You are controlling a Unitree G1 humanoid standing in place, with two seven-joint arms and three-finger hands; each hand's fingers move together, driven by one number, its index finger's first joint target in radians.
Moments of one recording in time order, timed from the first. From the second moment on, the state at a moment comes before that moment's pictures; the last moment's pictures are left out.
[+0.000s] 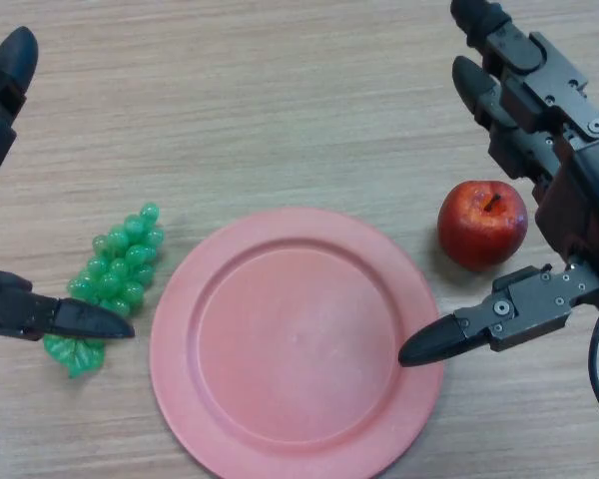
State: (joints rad) left arm -0.03 0.35 0.42 -0.73 -0.46 0.36 -0.25; right arm -0.17 -0.22 0.08 -0.87 0.01 0.64 0.17
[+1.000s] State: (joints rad) left arm -0.02 0.39 0.45 -0.24 -0.02 -0.10 -0.37; right arm -0.18 -0.23 0.05 -0.88 0.00 0.67 0.19
